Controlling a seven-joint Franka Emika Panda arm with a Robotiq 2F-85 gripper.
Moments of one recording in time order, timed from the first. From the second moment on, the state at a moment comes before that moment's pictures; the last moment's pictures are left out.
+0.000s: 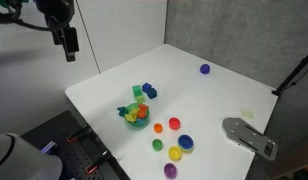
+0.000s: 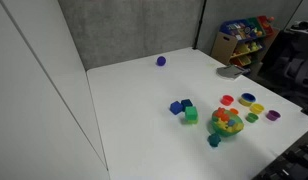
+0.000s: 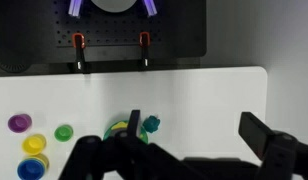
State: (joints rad) arm 0.01 -0.78 -0.04 -2.46 0.18 1.48 0.06
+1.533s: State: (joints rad) arm -0.10 -0.55 -0.03 -2.45 0.03 1.87 0.06
